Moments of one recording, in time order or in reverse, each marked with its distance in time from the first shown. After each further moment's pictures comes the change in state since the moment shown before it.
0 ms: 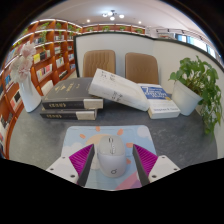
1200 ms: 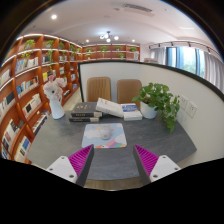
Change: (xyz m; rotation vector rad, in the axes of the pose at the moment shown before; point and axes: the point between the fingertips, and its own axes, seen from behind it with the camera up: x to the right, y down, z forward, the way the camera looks) arm 0.040 0.043 -0.341 0.207 0.006 0.029
